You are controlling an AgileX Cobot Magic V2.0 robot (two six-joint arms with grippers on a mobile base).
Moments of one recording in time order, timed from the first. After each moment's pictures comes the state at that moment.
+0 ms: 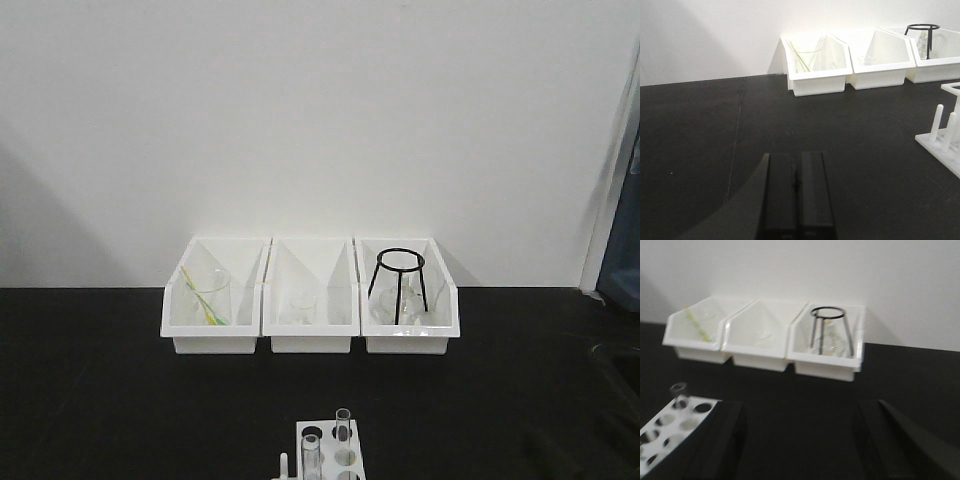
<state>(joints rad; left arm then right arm) -0.11 -0.02 0.03 0.18 0.21 -0.15 0.31 0.93 -0.32 -0.10 -0.35 0.05</state>
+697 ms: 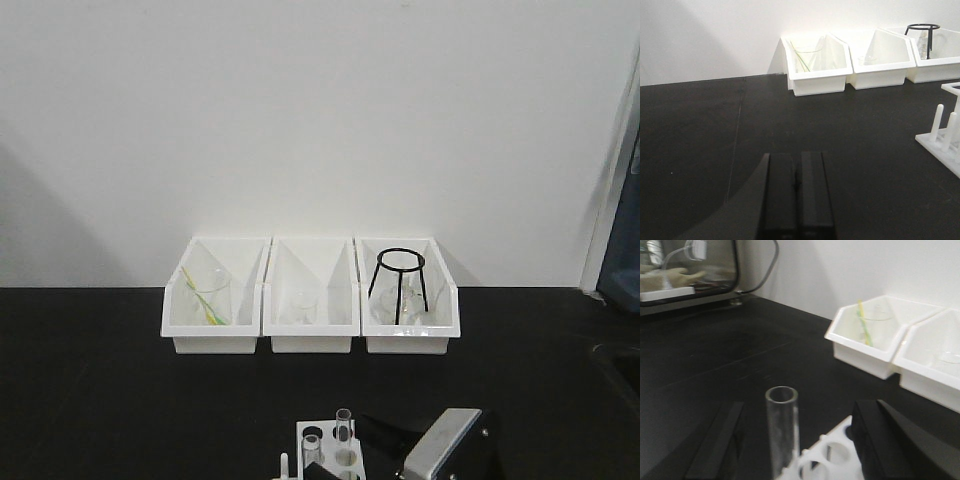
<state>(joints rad) -0.11 -0.02 0.03 0.18 0.21 -0.15 0.51 1.57 -0.51 -0.43 -0.92 0.22</state>
